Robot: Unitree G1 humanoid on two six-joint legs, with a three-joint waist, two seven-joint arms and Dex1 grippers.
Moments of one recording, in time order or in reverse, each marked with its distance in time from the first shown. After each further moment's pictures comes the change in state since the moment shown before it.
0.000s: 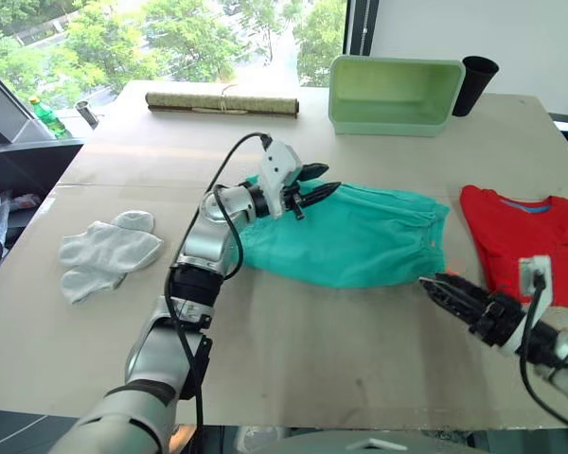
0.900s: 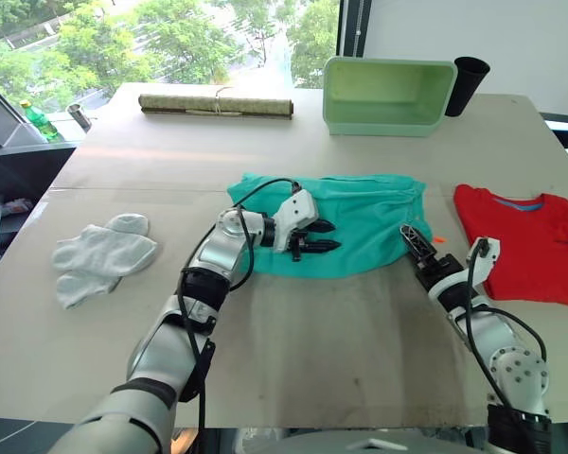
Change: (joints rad) left arm 0.005 0.003 -0.088 0.193 0.143 -0.019 -0.237; right arm -0.283 0.350 0.172 0.326 -0.144 -0.374 -0.341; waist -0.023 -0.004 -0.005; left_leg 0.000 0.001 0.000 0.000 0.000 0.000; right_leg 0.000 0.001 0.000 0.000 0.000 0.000
